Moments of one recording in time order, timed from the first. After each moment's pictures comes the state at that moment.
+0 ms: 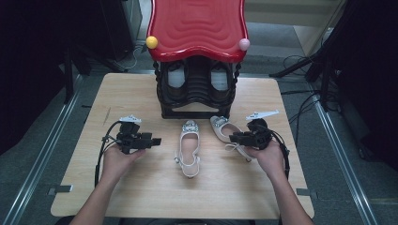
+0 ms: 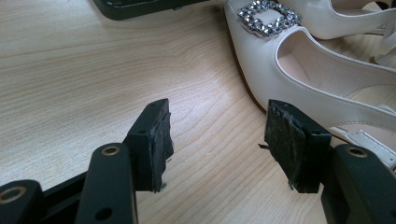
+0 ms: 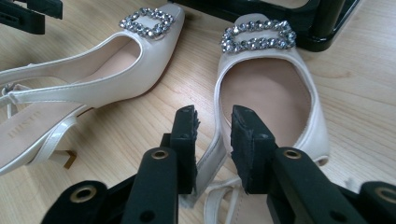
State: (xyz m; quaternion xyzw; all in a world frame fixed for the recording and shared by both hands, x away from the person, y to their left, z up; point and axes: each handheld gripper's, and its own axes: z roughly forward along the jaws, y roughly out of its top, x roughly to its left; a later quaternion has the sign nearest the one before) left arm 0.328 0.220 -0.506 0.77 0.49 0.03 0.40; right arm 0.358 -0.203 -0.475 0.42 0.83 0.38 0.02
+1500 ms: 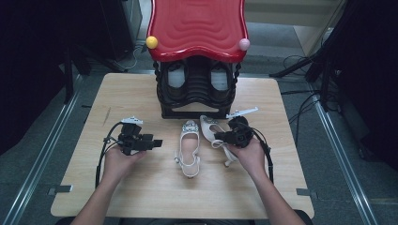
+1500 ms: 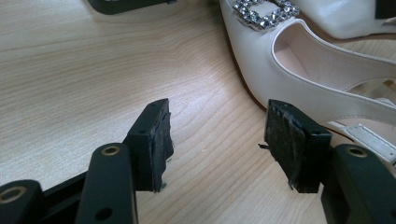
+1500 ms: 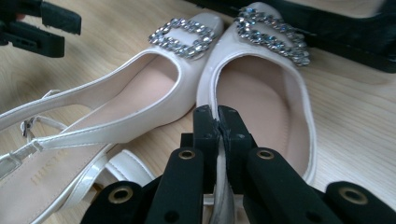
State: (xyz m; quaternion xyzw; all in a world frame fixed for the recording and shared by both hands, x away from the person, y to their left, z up) left arm 0.326 0.216 -0.508 0.78 0.49 0.03 0.40; right arm 0.362 -0.148 -0.476 0.42 0.83 0.37 0.01
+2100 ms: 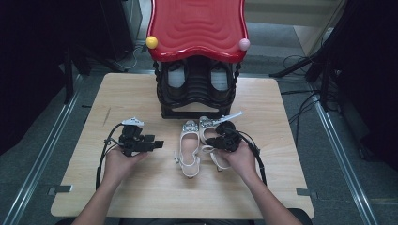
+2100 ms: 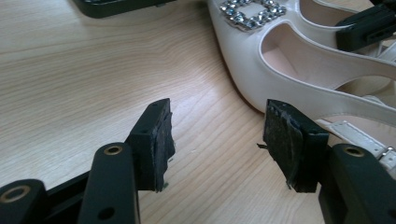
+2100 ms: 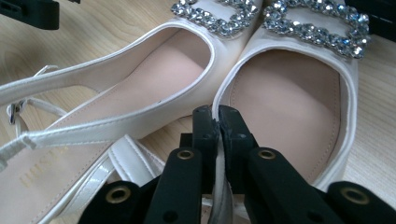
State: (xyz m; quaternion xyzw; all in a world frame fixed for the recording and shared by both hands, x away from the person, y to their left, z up) left arm 0.321 0.210 -0.507 0.78 0.48 0.03 0.41; right arm 0.355 -0.118 -0.492 0.39 0.86 0.34 0.01
